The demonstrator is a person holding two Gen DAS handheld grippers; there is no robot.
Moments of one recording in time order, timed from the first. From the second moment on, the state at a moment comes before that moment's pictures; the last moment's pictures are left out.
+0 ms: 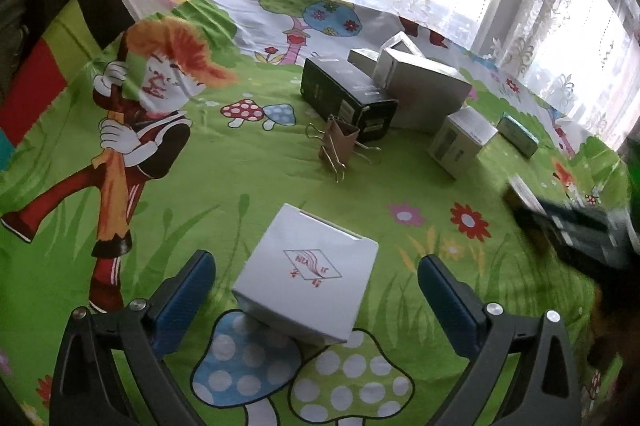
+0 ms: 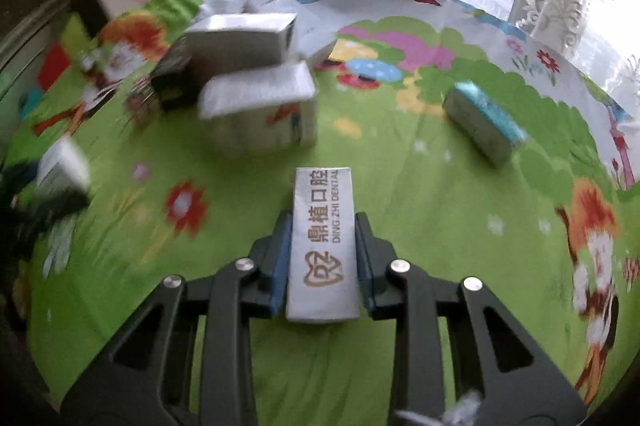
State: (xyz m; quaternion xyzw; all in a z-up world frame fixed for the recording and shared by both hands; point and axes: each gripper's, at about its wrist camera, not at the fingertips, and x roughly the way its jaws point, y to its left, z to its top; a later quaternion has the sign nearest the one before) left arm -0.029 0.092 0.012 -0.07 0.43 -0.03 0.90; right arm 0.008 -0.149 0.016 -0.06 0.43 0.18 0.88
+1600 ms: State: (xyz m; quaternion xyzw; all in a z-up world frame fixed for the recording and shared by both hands) left arm -0.224 -0.039 0.164 0.04 0.13 -0.05 0.99; right arm -0.242 -0.205 0.150 0.01 0.01 0.08 1.00
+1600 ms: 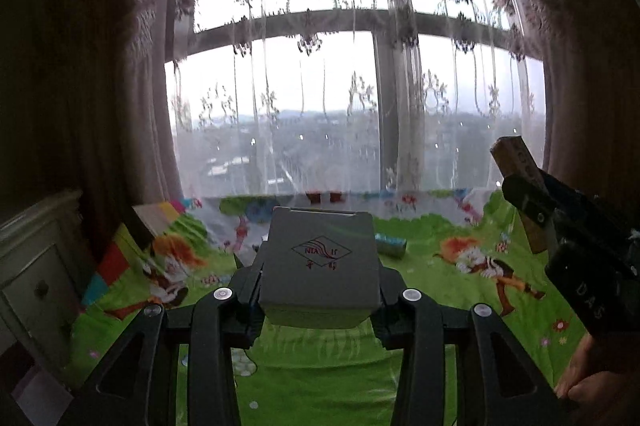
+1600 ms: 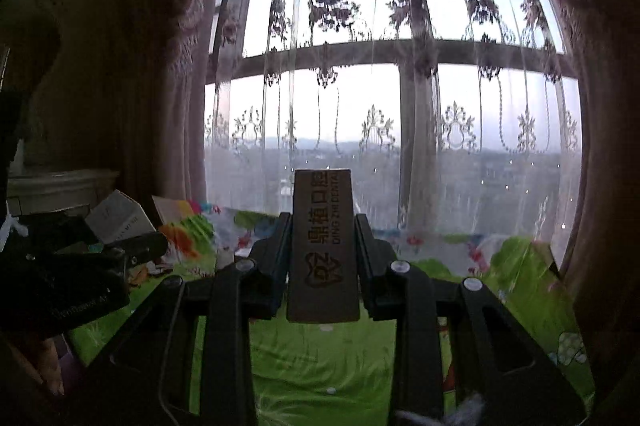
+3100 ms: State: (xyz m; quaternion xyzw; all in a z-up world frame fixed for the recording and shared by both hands) left arm -0.327 0.162 0.143 -0.06 0.20 0.17 0.96; right arm -0.293 -0.008 0.165 -0.12 0.05 0.41 0.90
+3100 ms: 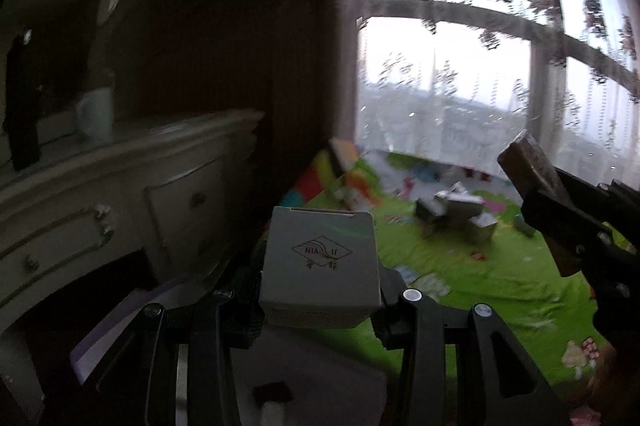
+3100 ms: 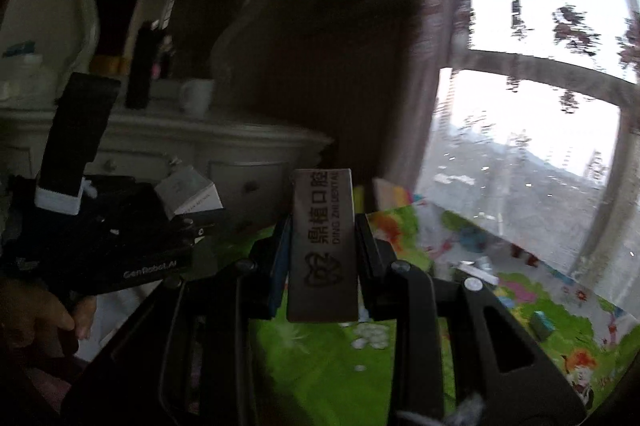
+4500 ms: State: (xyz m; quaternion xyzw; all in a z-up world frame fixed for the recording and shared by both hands) left arm -0.346 0.241 0.039 -0.12 0.39 0.29 0.86; right arm -0.258 0.082 0.082 -0.17 0.24 0.50 0.81
